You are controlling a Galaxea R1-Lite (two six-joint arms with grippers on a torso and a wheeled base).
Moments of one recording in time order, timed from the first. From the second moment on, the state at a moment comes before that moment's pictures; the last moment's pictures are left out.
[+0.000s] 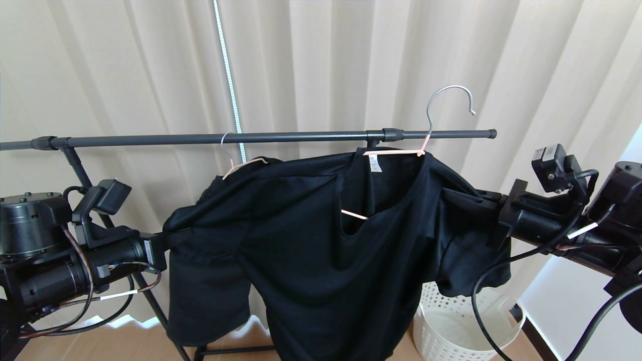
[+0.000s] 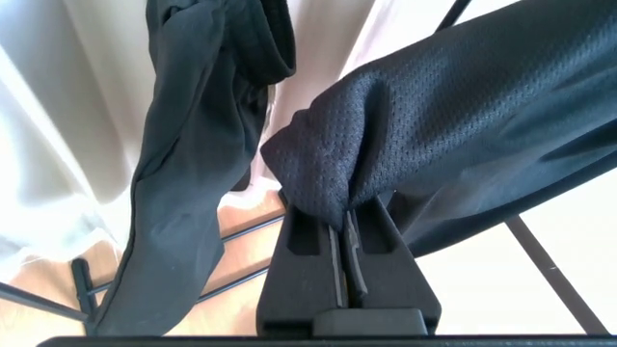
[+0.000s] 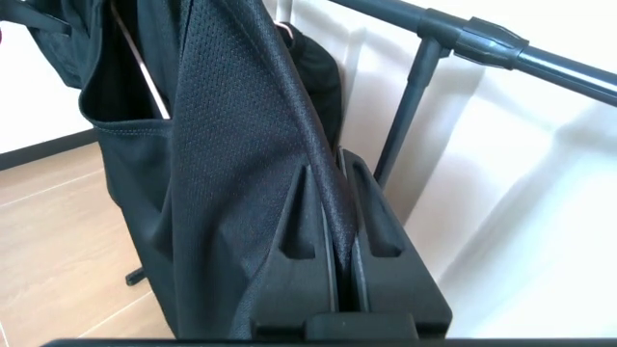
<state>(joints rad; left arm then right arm) 0.01 1.60 -0.45 -0.79 -0.47 -0.07 0.15 1.70 -0.53 -1.15 0.66 -0.09</state>
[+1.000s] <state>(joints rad) 0.02 1.61 -0.45 -0.81 -0.47 -0.07 0.09 1.70 -0.54 -1.15 0.73 -0.07</state>
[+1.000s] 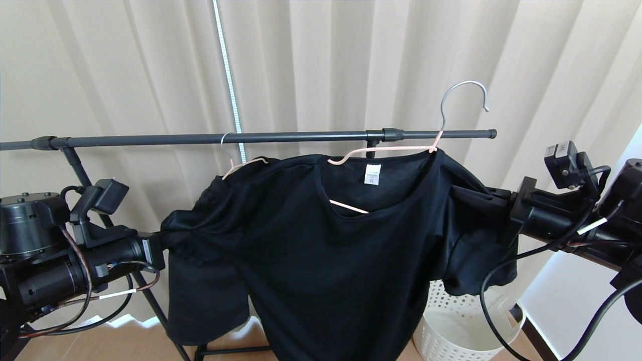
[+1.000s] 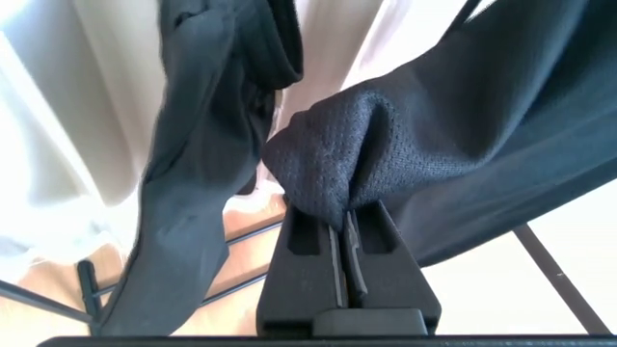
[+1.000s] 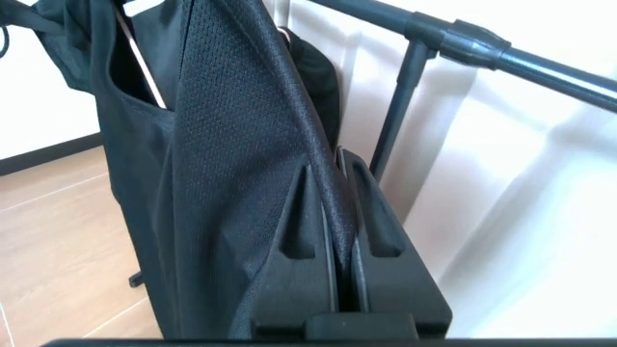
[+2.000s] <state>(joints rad) -0.12 1.44 -0.66 -0.44 -0.62 -0.18 0.23 1.76 -0.49 -1.15 0.72 -0.10</state>
